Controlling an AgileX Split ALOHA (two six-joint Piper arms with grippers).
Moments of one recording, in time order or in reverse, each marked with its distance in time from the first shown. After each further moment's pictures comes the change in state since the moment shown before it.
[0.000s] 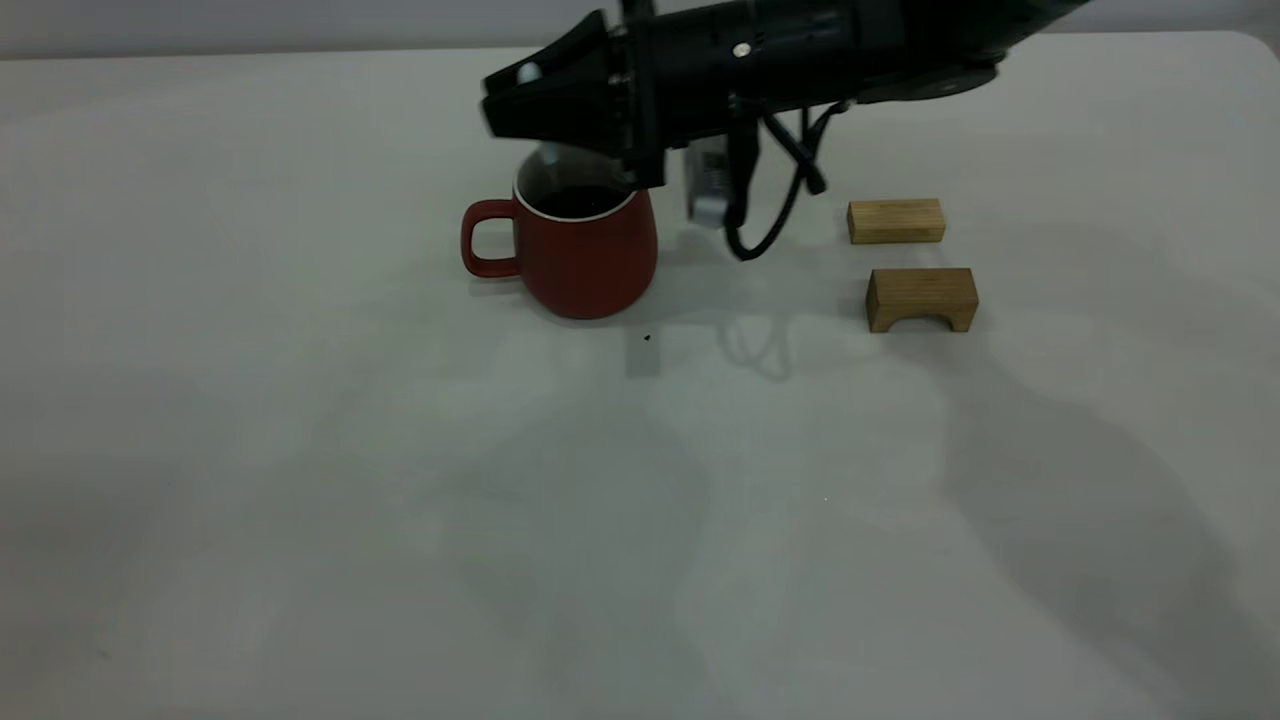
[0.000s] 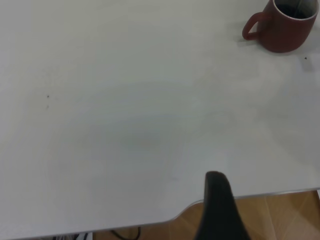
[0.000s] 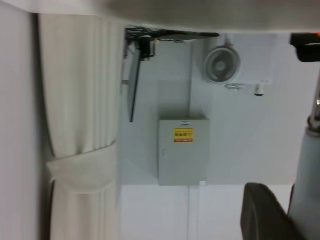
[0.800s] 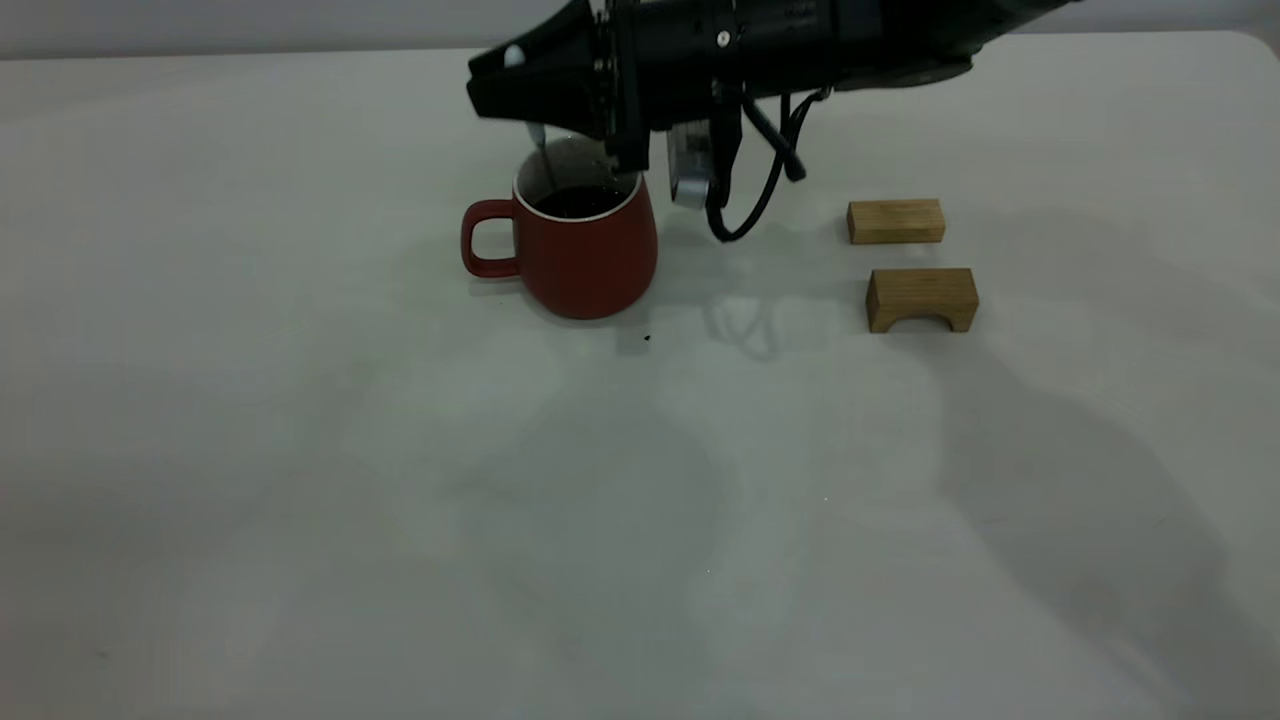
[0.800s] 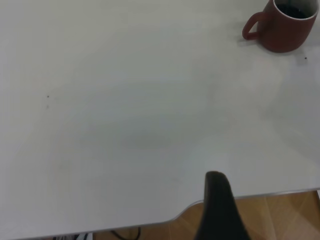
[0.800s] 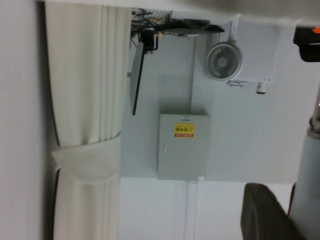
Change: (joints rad) left arm 0.000 0.000 0.000 0.000 0.000 0.000; right arm -0.020 0.049 -0.112 0.001 -0.002 0.012
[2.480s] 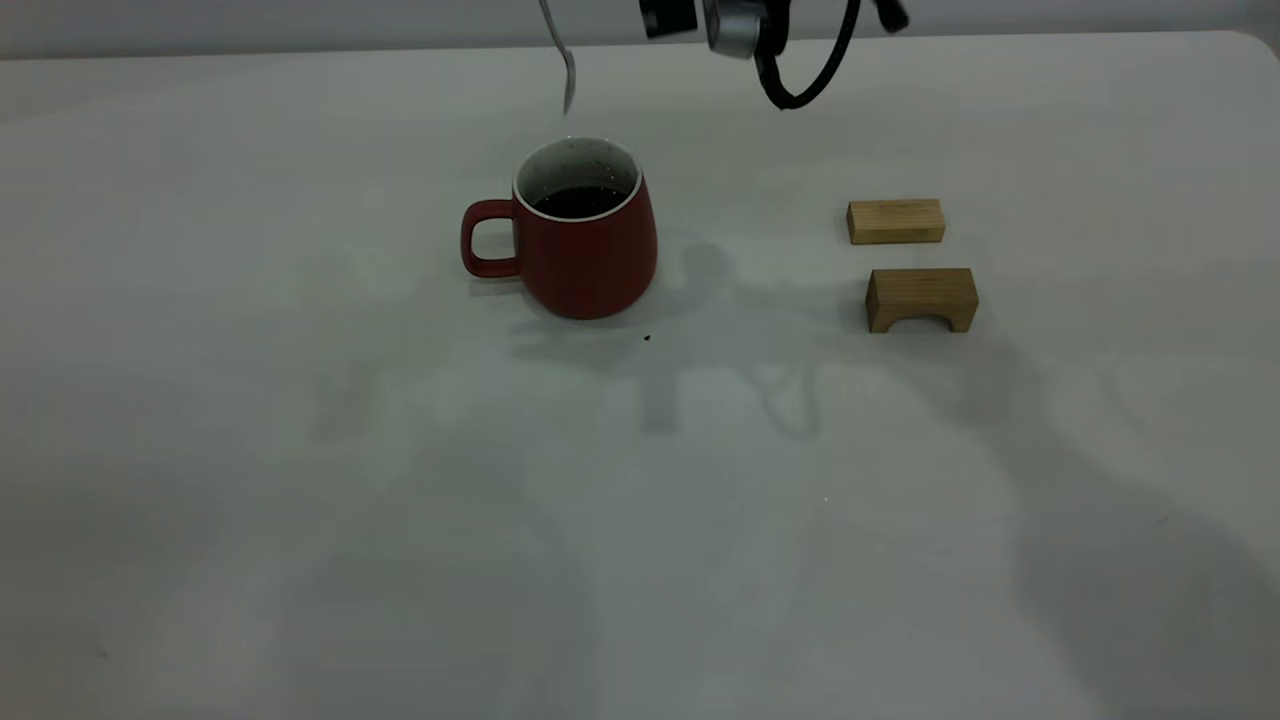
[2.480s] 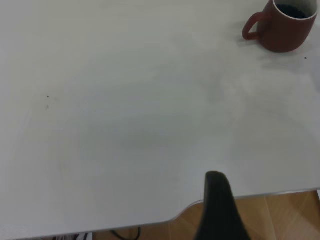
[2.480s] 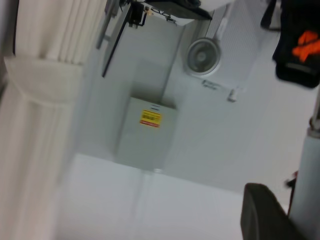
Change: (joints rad) left arm 0.000 0.000 0.000 0.000 0.000 0.000; right arm 0.027 -0.489 0.503 -0.001 -0.005 -0.201
